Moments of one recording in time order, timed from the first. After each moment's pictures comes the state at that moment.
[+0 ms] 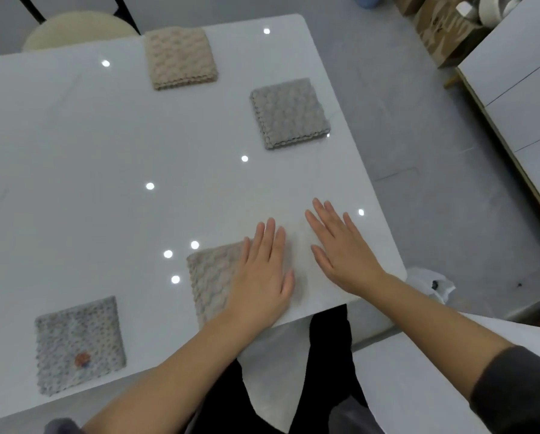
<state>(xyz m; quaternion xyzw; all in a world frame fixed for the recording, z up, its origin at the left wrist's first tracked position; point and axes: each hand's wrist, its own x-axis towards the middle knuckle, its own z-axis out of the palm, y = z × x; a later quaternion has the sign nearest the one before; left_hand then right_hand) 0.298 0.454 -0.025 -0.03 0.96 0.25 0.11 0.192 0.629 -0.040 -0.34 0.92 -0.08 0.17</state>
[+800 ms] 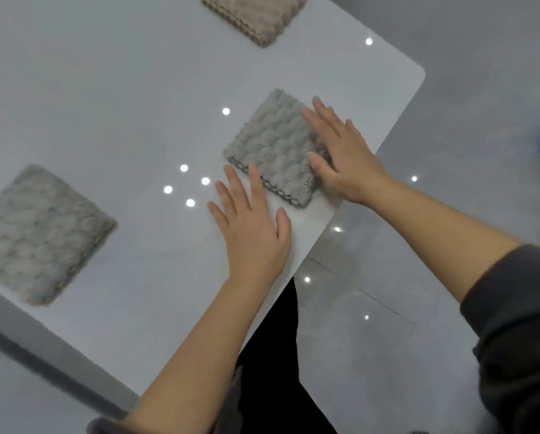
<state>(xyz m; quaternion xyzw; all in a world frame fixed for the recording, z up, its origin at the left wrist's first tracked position) -0.002 0.591 -0.085 -0.61 0.73 0.28 -0.10 -0.199 0.543 -0.062 -0.69 0.68 -0.10 0.23</state>
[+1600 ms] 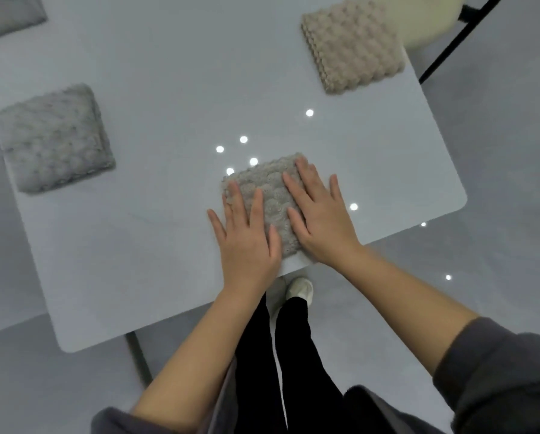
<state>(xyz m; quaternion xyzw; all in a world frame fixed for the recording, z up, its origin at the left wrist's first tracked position) -0.097 0.579 -0.097 -0.78 0.57 0.18 -0.15 -0.229 0.496 -0.093 -0.85 0.46 -0.02 0.25</state>
